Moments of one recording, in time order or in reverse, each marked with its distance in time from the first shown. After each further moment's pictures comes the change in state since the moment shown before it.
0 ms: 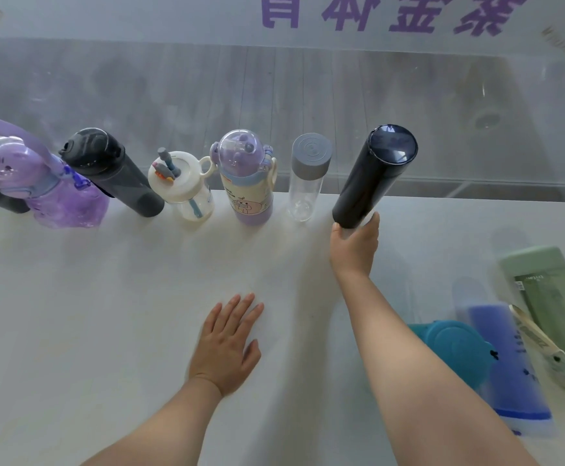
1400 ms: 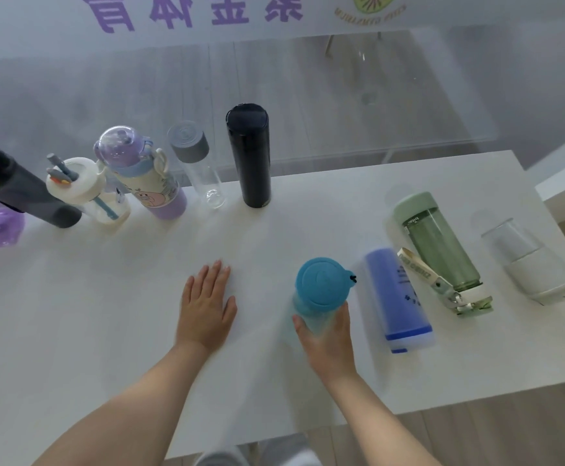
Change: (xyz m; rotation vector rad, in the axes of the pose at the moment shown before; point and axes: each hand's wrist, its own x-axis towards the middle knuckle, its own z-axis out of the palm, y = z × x) left_hand 0.049 0.094 0.027 0.036 0.084 -0.055; right_hand -0.127 0.159 -0.147 0.124 -0.176 -0.114
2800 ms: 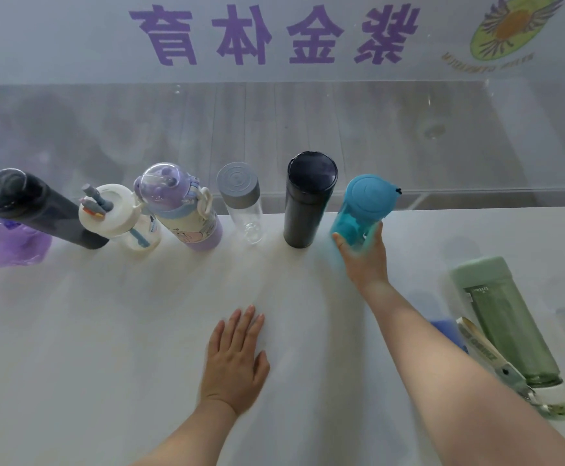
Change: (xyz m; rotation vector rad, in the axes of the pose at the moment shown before) left_hand 0.004 -0.003 -0.003 -0.037 -0.062 -0.015; right_hand 0.233 -0.081 0.033 0.007 0.031 -0.090
